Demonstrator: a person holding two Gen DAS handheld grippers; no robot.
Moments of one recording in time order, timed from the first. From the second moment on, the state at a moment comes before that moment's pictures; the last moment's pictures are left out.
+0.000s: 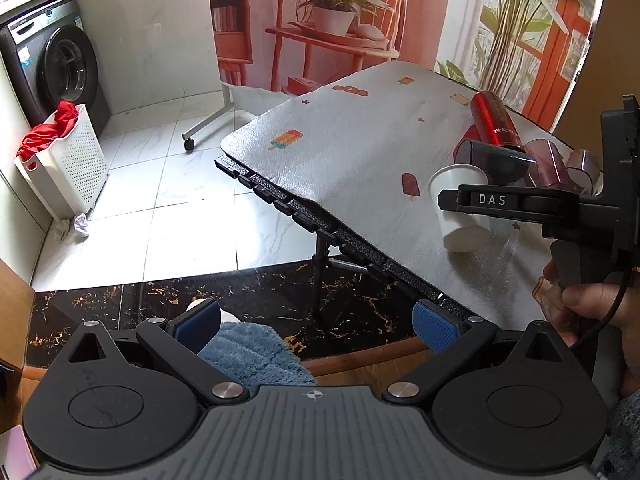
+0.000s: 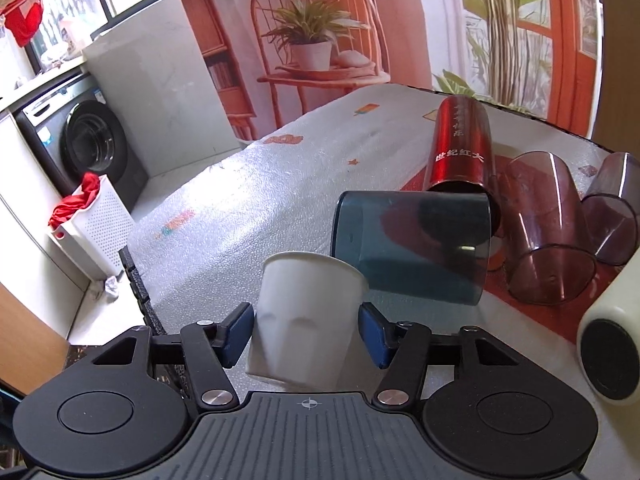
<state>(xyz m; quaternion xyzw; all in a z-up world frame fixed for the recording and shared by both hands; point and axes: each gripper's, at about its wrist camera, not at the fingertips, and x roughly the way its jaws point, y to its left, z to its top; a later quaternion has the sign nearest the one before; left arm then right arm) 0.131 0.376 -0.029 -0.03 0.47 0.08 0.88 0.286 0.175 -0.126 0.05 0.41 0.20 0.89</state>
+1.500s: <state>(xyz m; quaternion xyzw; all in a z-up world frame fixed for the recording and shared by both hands) 0.131 0.352 -0.023 -0.02 0.46 0.08 0.88 0.230 0.087 -0.125 0.09 0.43 0.15 0.88</state>
